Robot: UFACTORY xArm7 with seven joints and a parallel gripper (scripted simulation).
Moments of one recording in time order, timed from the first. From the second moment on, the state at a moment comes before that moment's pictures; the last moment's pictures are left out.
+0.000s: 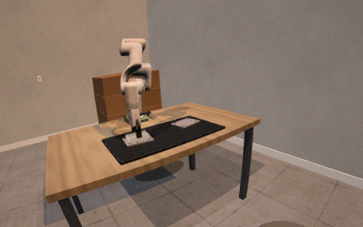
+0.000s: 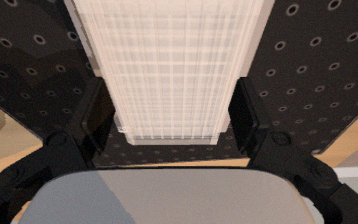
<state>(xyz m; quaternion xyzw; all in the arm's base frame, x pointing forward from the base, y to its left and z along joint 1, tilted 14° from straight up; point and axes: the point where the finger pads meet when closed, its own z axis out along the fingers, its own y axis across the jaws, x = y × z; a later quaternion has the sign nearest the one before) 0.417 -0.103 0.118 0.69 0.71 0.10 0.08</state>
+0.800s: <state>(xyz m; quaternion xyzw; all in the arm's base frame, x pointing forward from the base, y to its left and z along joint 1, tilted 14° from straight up) 0.407 -0.105 0.158 0.69 0.71 0.10 0.08</state>
